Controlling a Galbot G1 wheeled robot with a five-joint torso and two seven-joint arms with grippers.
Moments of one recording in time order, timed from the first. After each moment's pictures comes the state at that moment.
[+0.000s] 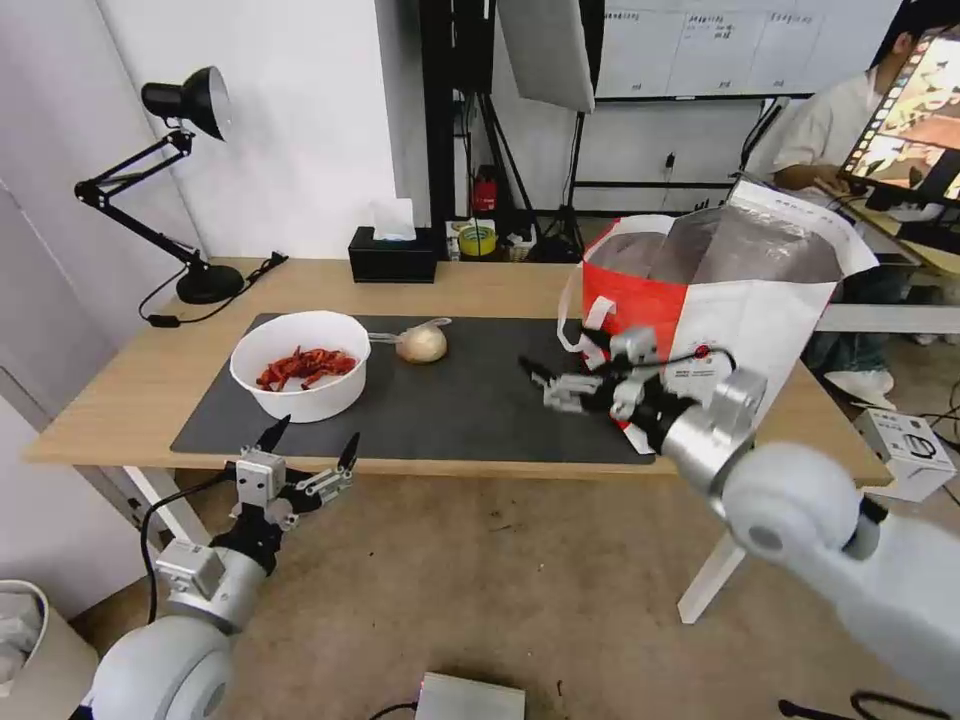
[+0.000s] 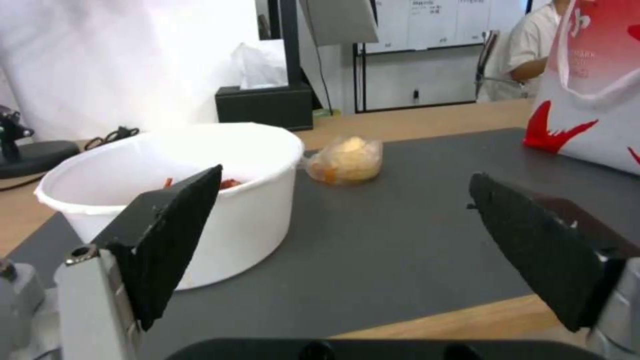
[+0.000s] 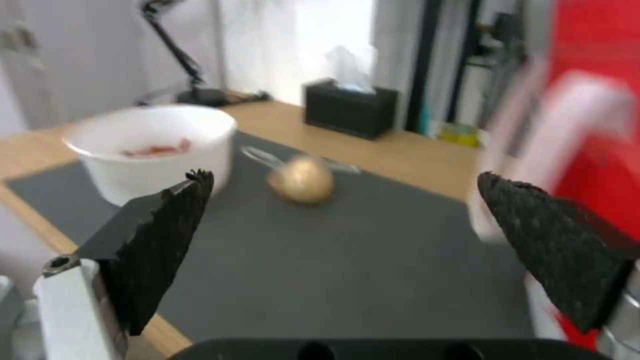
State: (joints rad) left arm 1.59 -0.99 -0.55 -2.21 -0.44 0.01 -0.08; right arm -0.98 0.62 0.06 2.21 0.85 -0.19 0.21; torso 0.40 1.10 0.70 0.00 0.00
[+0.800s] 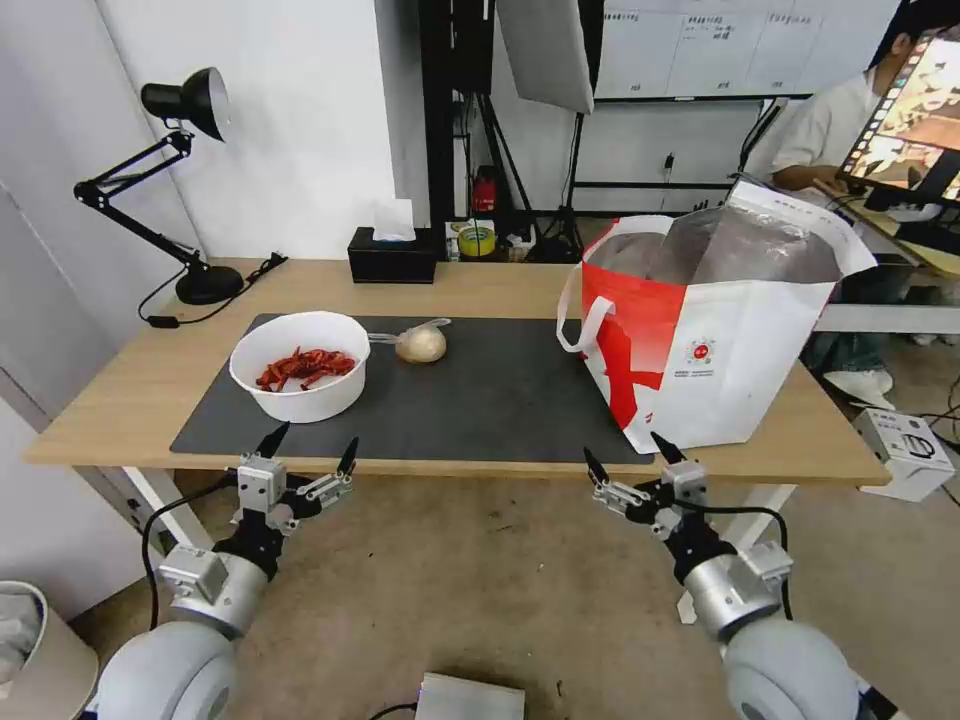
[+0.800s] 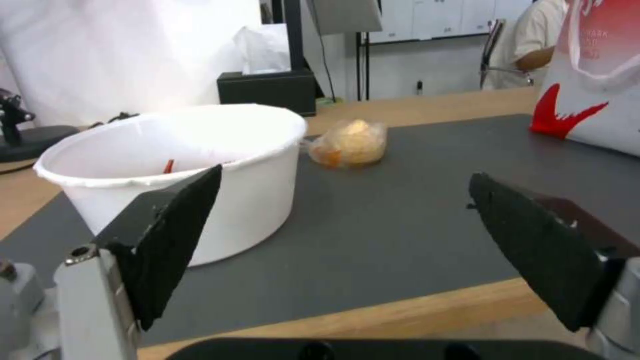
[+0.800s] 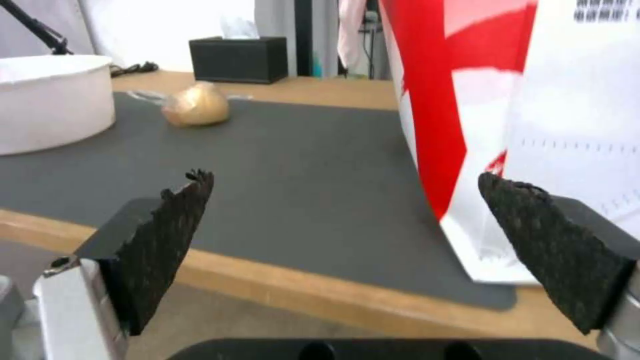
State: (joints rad) left arm 1.60 -1.00 -0.54 -2.19 -0.43 0.01 -0.08; right arm -1.51 0.82 0.26 2.20 0.54 0.03 0.32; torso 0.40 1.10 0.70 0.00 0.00
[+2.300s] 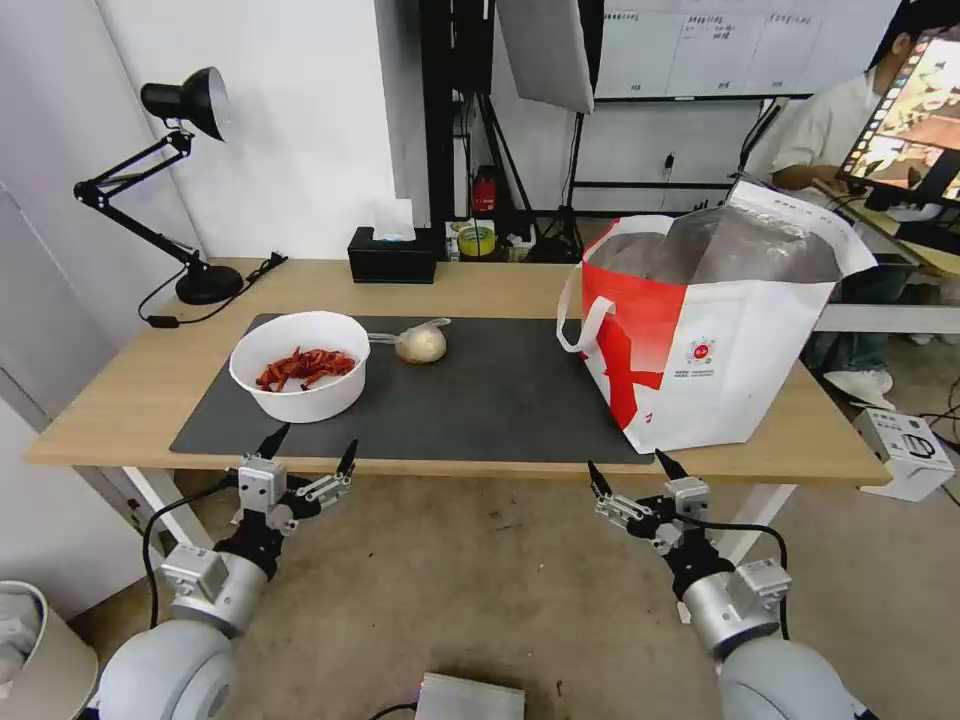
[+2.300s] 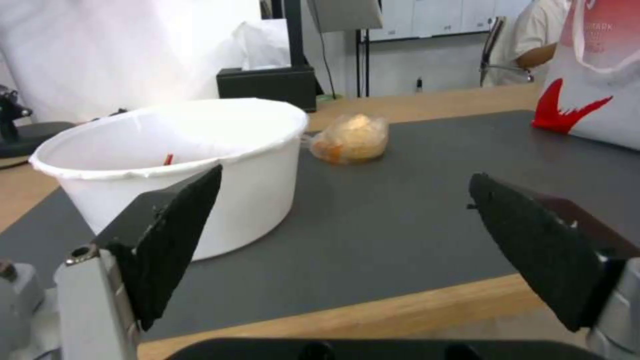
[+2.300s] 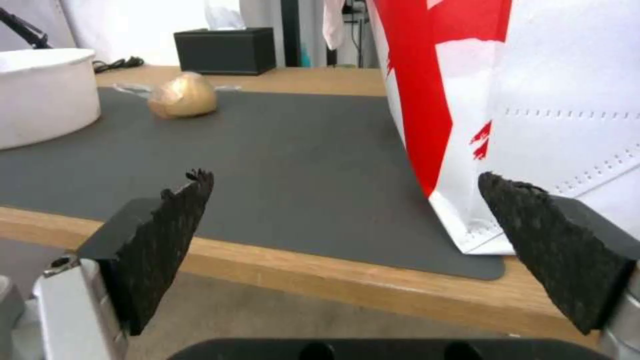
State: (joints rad) left arm 1.59 -1.00 -0.54 -2.17 -0.43 0.00 -0.07; right arm -1.54 0.84 0.27 2.19 0.53 0.03 0.34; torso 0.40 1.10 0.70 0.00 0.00
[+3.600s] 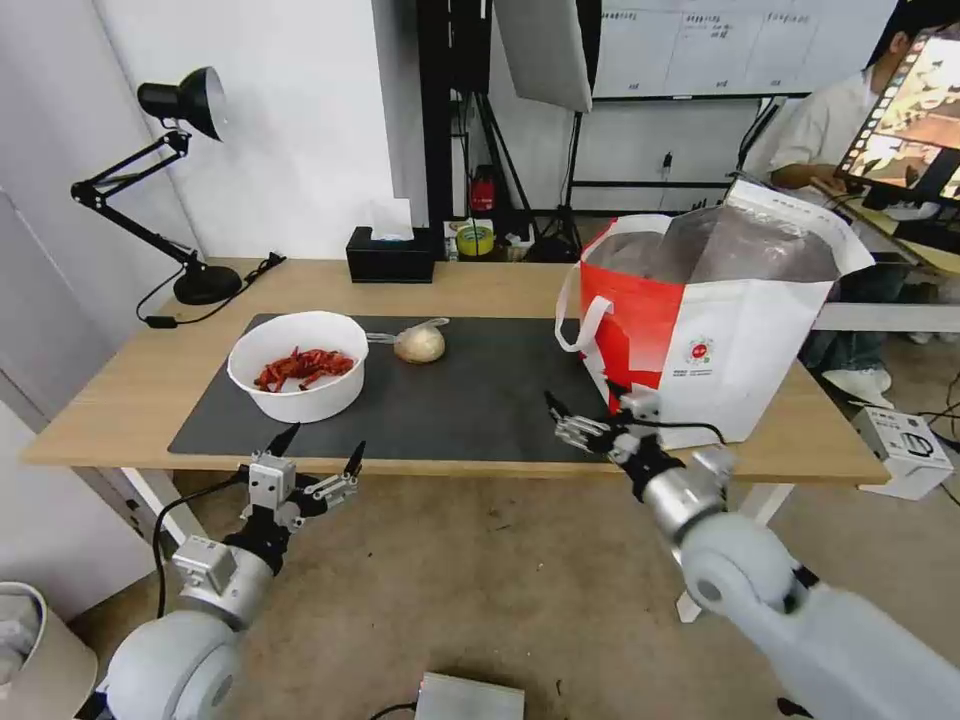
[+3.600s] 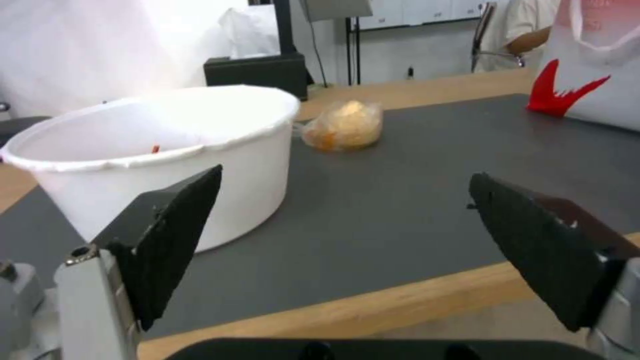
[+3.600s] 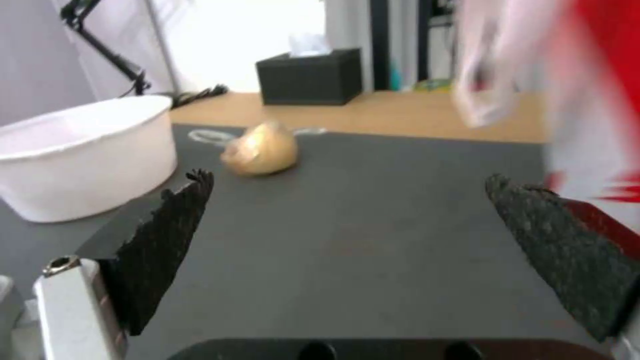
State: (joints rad) left arm 1.56 -0.96 -0.51 -2.14 -0.45 0.01 -0.07; right arm -0.89 0.83 -0.10 1.93 0.84 -0.05 0.23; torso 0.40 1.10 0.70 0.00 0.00
